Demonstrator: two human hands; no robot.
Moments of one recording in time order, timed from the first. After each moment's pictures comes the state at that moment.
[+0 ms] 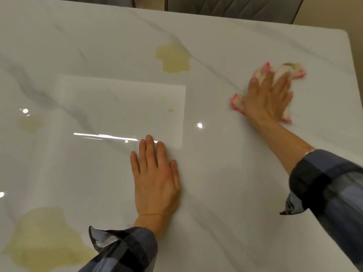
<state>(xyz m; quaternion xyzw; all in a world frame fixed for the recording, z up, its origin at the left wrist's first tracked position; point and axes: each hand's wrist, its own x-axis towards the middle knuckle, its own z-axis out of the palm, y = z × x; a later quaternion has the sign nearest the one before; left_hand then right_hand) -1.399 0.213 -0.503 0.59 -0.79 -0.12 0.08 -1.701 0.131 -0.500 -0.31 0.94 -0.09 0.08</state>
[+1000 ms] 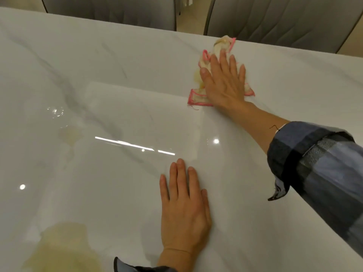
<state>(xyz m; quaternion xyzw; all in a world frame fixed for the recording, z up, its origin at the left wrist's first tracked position) -1.399 0.213 -0.512 0.57 -0.81 -0.09 0.10 -1.593 -0.027 -0.496 -0.59 0.79 -0.07 0.13</state>
